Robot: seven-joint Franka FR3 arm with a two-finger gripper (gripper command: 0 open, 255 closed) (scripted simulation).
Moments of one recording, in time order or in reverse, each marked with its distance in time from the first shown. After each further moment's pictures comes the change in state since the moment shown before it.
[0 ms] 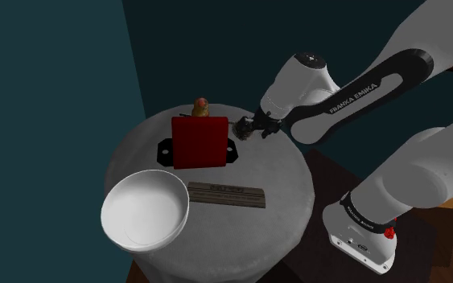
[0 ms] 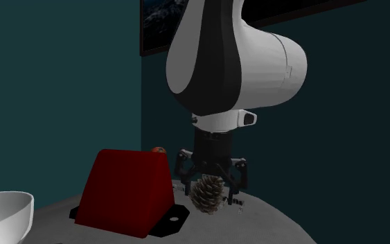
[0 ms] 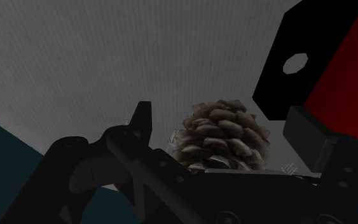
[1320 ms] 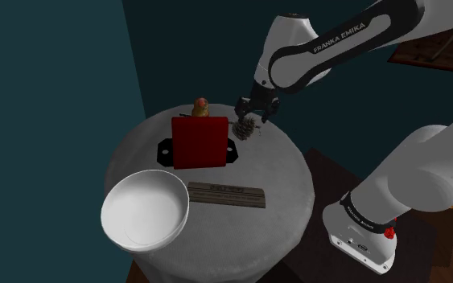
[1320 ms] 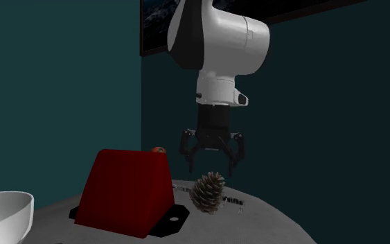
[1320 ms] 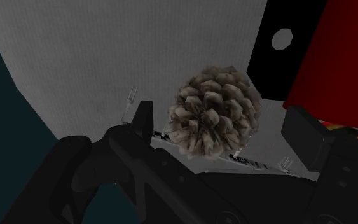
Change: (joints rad) arm 0.112 0.035 -0.214 0.275 0.139 -0.461 -0.285
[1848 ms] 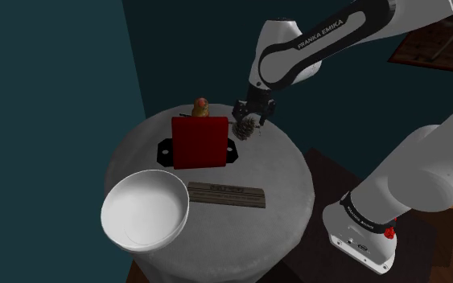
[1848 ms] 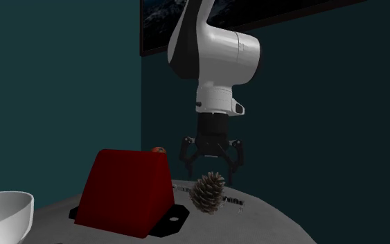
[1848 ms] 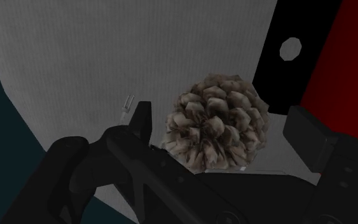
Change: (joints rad) arm 0.003 0.107 -0.023 0.079 0.028 -0.064 -0.070
